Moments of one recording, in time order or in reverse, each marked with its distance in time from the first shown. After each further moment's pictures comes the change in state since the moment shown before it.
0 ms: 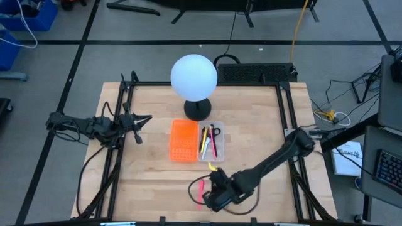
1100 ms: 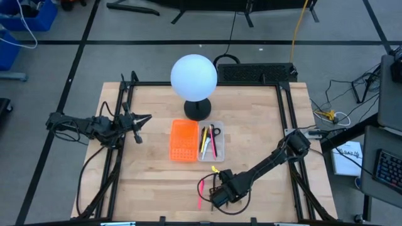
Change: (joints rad) left arm 0.000 0.000 0.001 0.028 0.001 0.020; right arm -0.011 0.104 -0.218 0.092 -0.231 0.349
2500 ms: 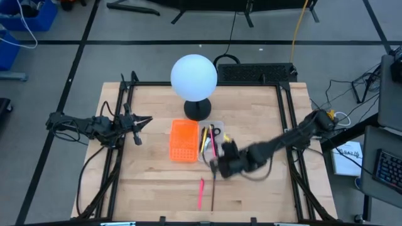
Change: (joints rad) left arm 0.000 0.000 0.000 -0.005 0.053 -0.049; right arm -0.127 -0.425 -0.219 0.117 0.409 -0.306
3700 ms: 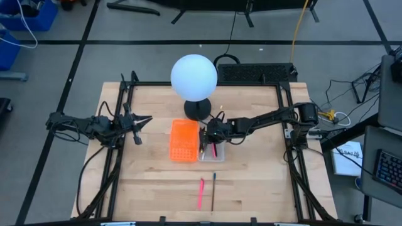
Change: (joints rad) left arm 0.000 0.000 0.000 0.026 0.000 0.051; right arm -0.469 0.115 -0.284 0.641 -0.372 -0.232
